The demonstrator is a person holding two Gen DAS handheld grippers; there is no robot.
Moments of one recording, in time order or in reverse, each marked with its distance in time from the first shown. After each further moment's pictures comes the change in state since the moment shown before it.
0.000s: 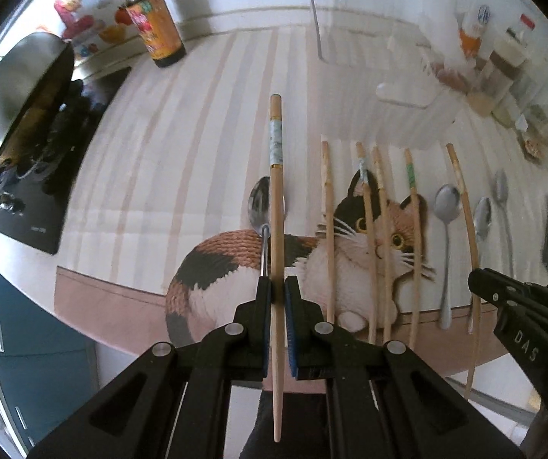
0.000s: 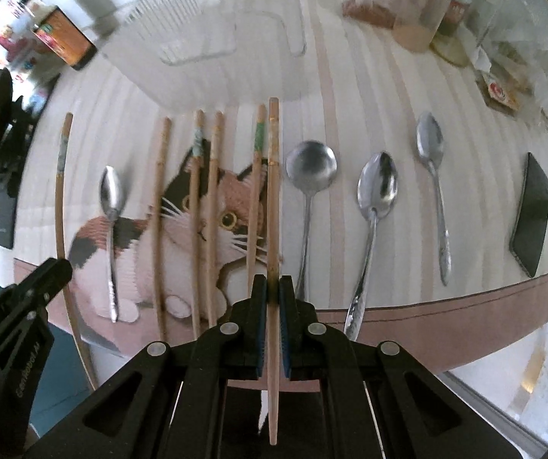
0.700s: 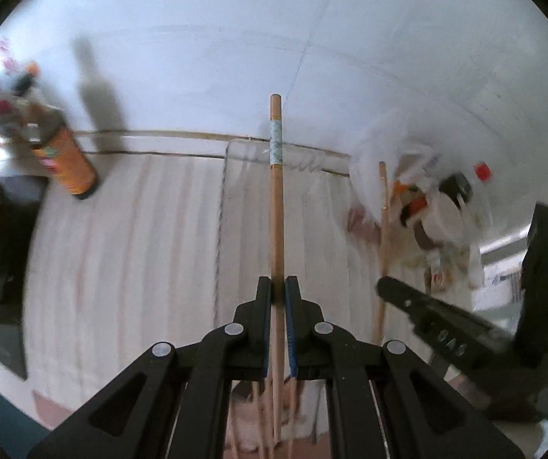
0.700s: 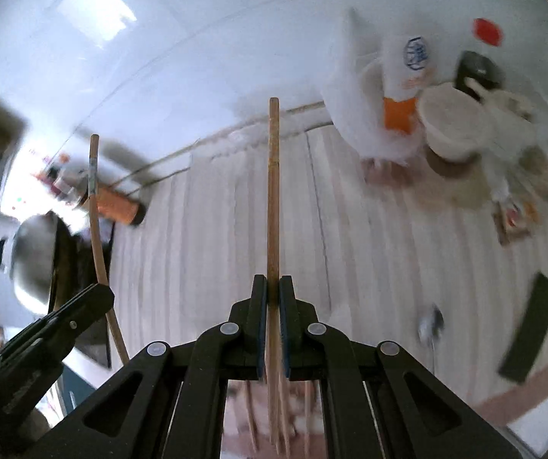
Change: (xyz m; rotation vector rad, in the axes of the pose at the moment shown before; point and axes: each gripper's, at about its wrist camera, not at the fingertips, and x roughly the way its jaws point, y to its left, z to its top) left arm -0.015 -0.009 0.250 -0.038 -0.007 -0.343; right arm -0.049 -0.021 0.254 0.160 -0.148 0.202
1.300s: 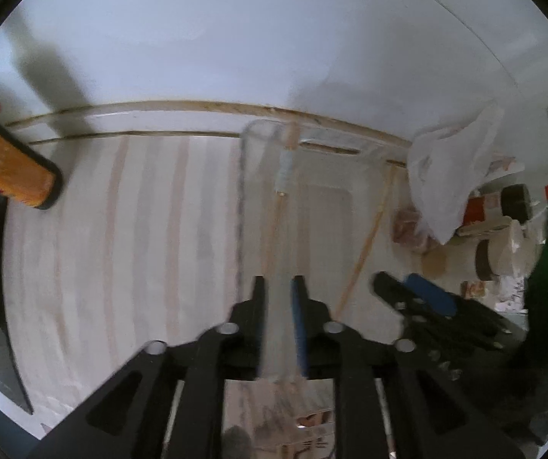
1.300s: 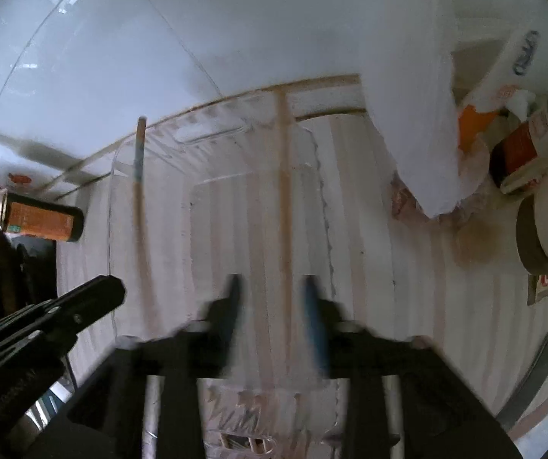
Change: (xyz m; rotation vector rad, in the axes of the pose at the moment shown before) left arm 0.088 0.033 0.054 -0.017 0.173 0.041; right arm 0.107 0.010 0.058 -0.036 0.122 -0.144
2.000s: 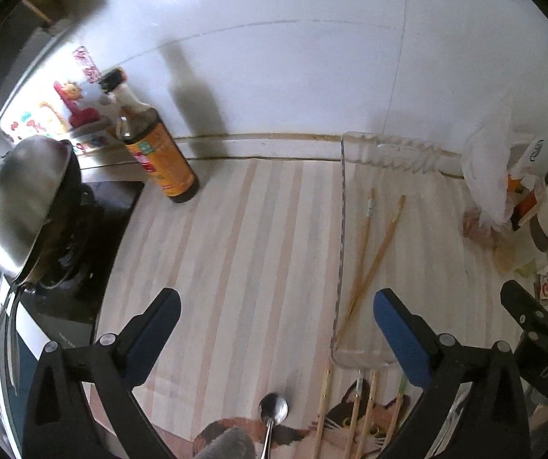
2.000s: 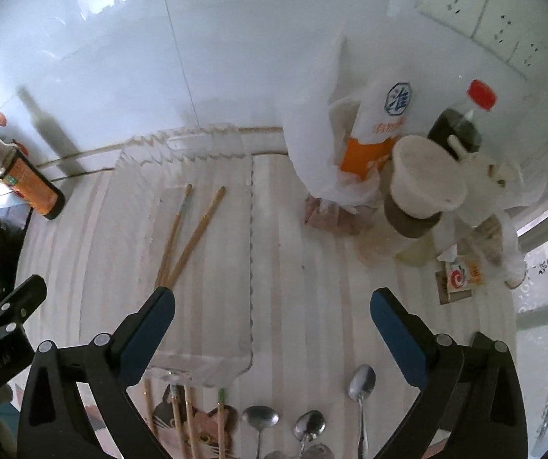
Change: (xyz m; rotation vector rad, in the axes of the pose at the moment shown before) left arm -0.068 -0.005 -0.110 -0.054 -0.304 0.396; right arm -0.097 -0.008 -0.091 -0.141 -0.282 -0.199
